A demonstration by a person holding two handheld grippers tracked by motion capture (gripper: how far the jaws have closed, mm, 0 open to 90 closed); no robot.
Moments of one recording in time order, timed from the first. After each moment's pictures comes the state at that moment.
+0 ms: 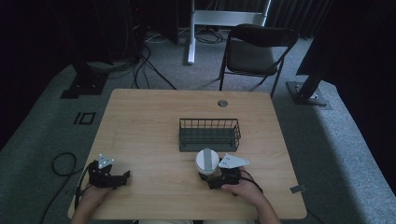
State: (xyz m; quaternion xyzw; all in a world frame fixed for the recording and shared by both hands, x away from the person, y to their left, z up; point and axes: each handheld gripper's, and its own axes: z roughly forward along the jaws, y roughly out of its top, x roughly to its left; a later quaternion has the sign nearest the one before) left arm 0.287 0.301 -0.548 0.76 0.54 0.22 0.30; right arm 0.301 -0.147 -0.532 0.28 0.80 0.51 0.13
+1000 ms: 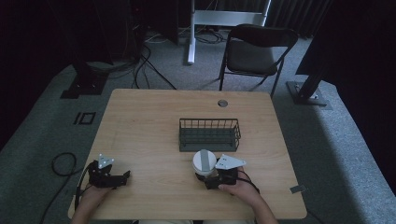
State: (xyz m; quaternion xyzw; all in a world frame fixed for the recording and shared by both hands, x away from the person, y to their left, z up) left arm 0.287 0.301 -0.548 0.76 0.54 0.22 0.30; right arm 0.299 -0.137 -0.530 0.26 0.81 0.52 0.13
